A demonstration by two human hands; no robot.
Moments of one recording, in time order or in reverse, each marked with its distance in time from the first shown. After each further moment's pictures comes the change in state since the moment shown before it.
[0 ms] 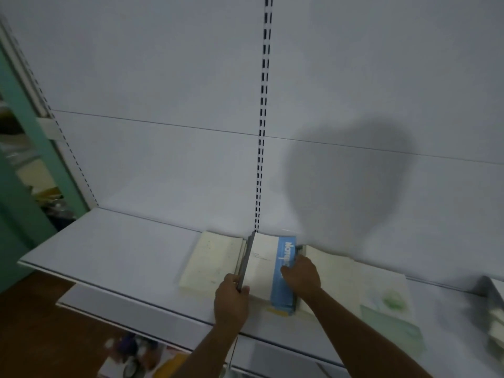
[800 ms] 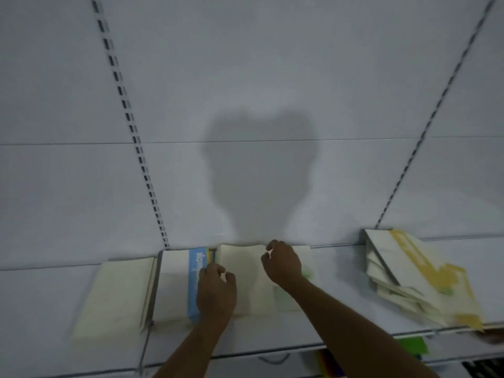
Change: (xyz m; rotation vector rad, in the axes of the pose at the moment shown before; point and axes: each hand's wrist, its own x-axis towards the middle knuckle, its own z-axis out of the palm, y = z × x) left_hand -0.038 0.114 0.102 0.048 -0.063 0.220; right_hand 0.005 0.105 -0.111 -0.166 0.286 -0.005
